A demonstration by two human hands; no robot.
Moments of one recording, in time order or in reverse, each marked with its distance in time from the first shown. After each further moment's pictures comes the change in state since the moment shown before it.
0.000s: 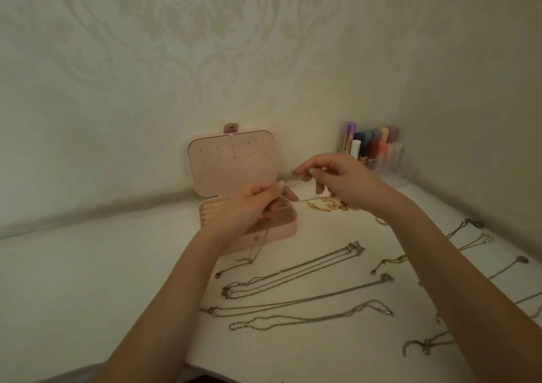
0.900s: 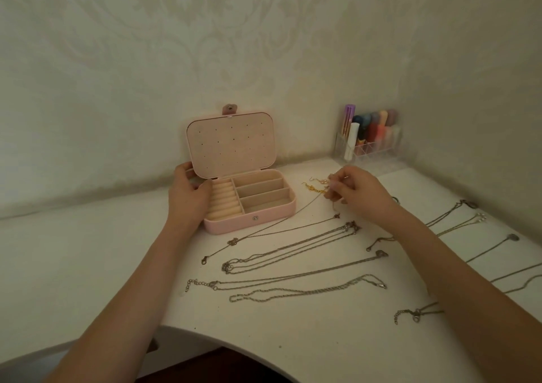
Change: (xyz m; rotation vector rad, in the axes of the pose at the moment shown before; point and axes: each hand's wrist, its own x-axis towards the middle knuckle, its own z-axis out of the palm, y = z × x) left_hand -0.015 -0.054 -0.061 0.300 0.810 -0.009; right_hand -0.028 0.062 0.016 0.008 0.165 0.236
